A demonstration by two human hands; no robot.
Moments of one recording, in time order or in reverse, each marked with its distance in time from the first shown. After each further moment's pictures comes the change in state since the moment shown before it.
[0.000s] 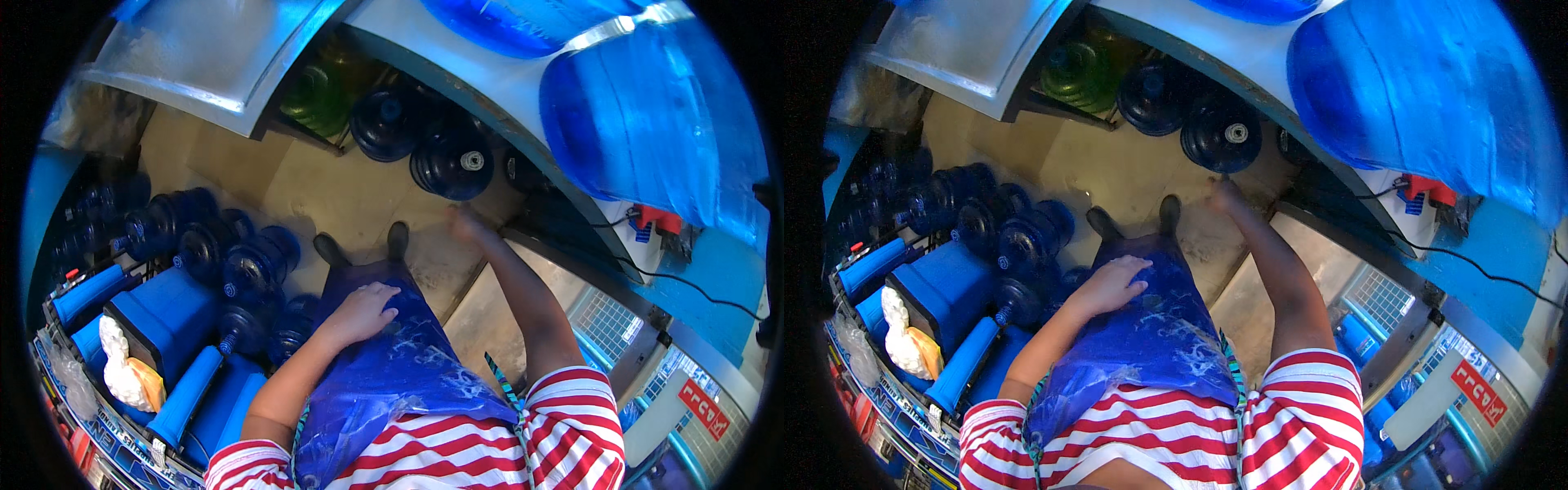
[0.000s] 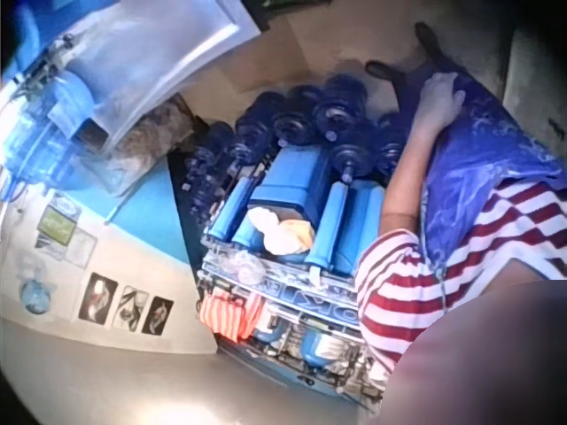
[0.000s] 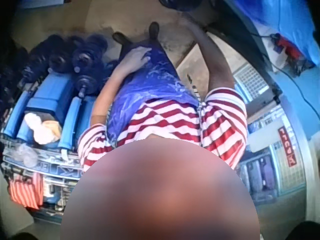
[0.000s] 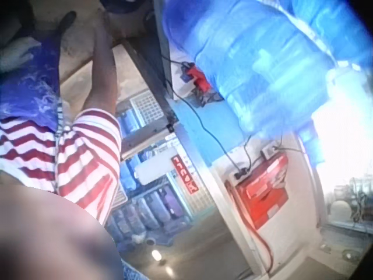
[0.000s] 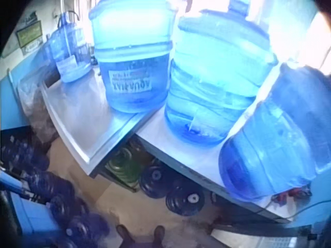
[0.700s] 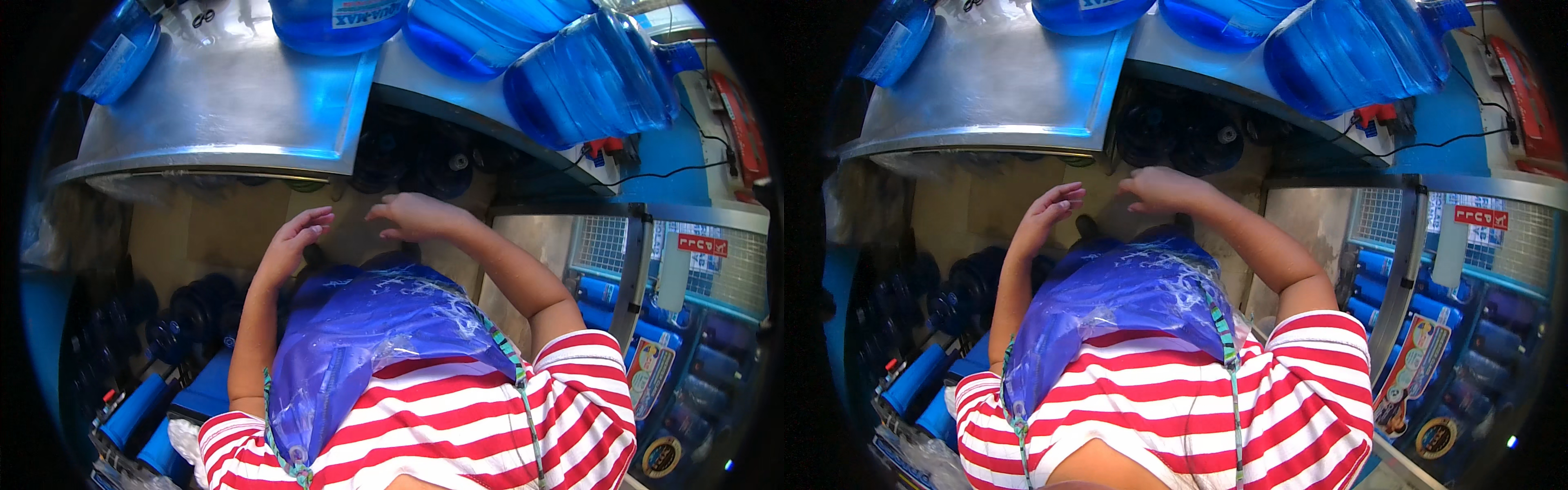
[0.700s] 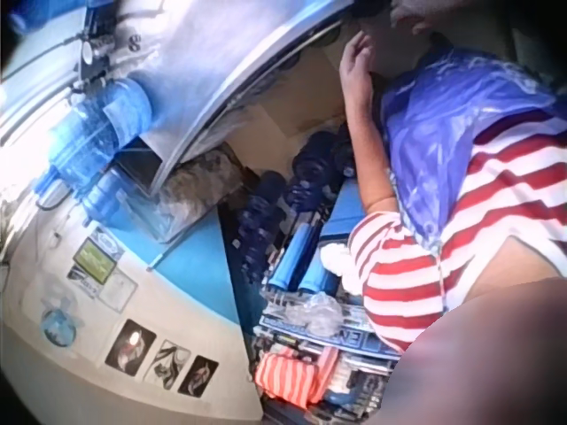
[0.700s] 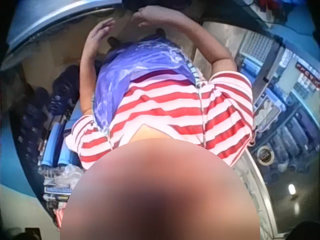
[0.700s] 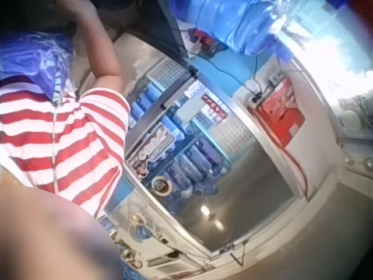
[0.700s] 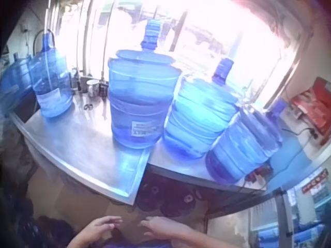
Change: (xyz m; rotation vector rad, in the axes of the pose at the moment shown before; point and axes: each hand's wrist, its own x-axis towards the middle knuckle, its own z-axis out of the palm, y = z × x) left_hand -0.074 -0.106 -0.295 -0.653 0.024 0.204; right_hand -0.097 -0.353 -0.228 0.126 0.234 -0.370
